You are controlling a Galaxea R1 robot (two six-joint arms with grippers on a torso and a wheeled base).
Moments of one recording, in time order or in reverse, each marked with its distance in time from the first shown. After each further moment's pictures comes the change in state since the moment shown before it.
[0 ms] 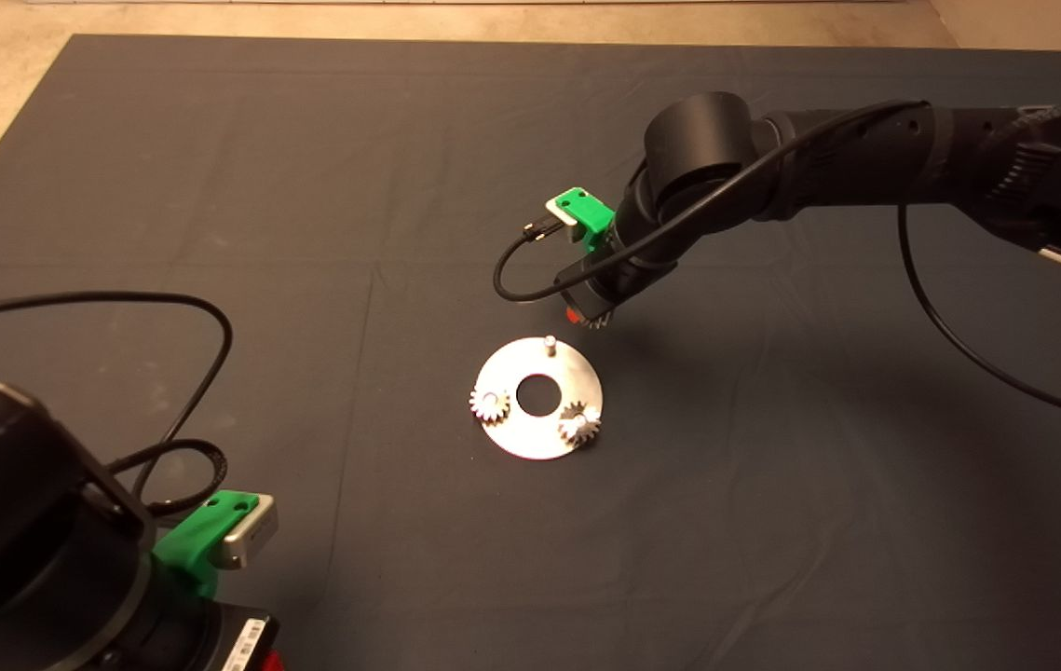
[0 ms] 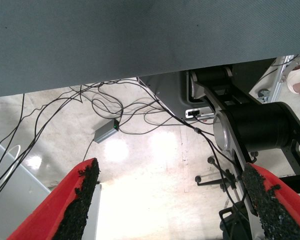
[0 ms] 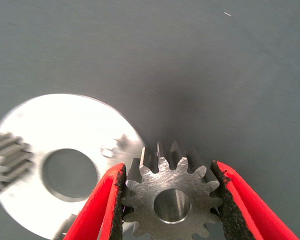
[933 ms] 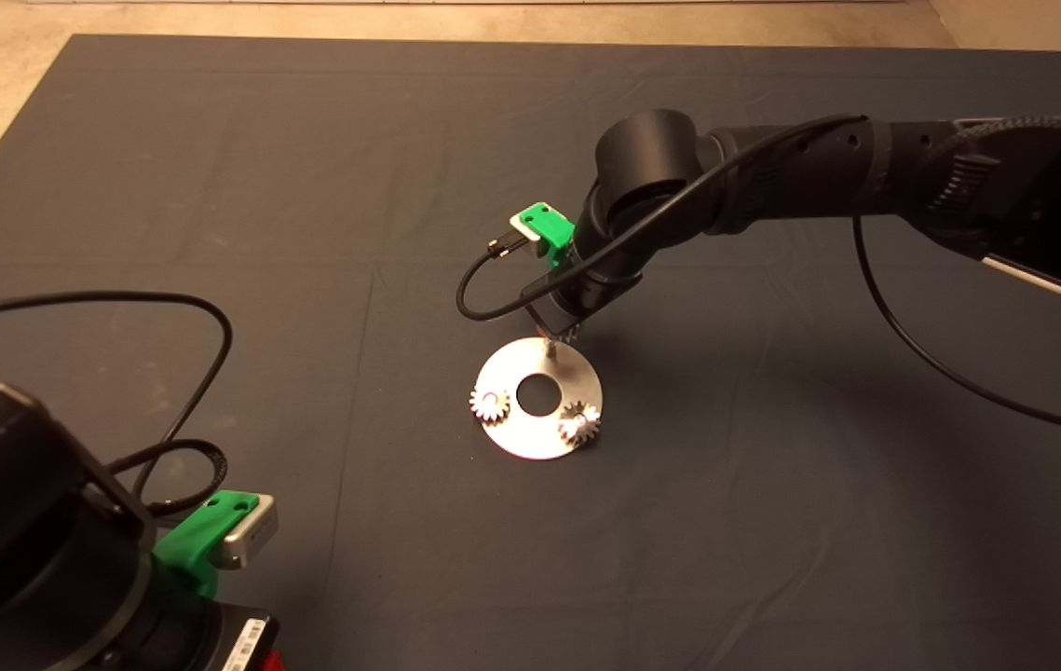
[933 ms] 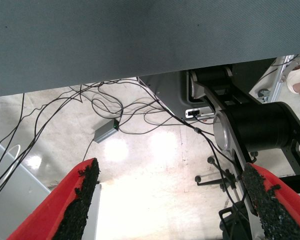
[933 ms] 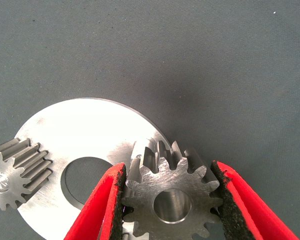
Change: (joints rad) left arm 0.000 0.000 0.000 0.000 0.000 0.000; right arm -0.030 0.057 -0.045 -0.004 -0.005 -0.005
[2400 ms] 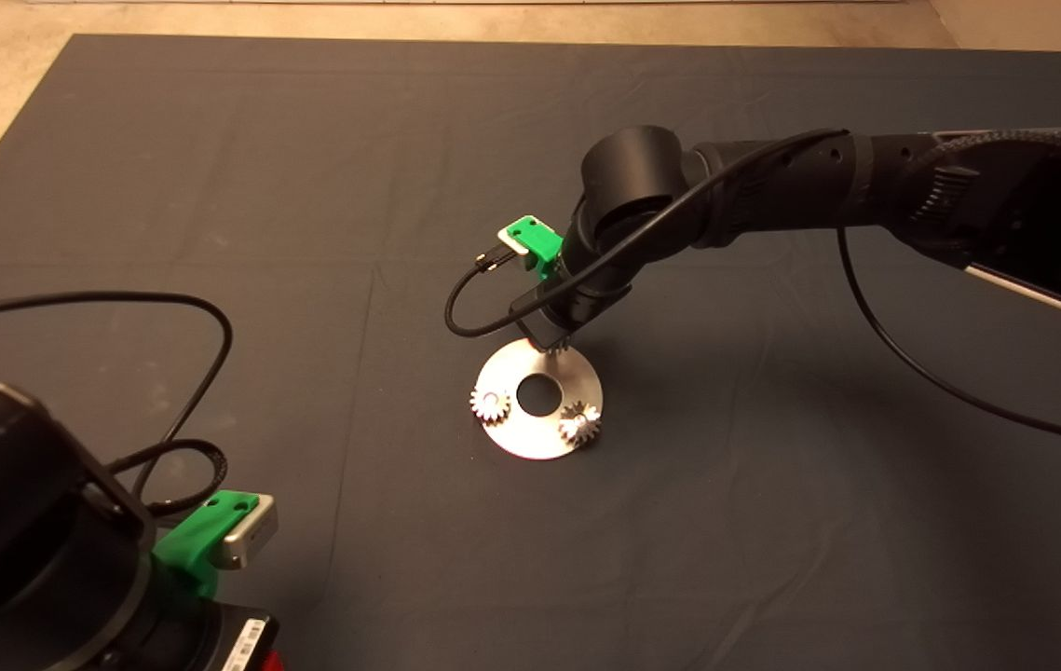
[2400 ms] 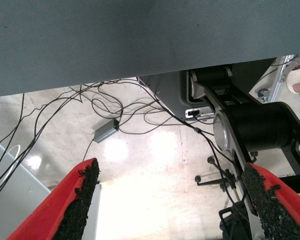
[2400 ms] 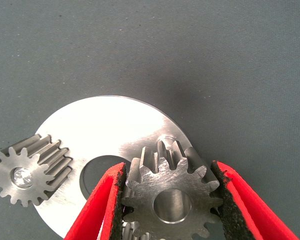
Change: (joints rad) left arm 0.000 0.000 0.000 0.000 0.000 0.000; right arm -0.009 0.025 0.005 -0.004 -0.003 0.000
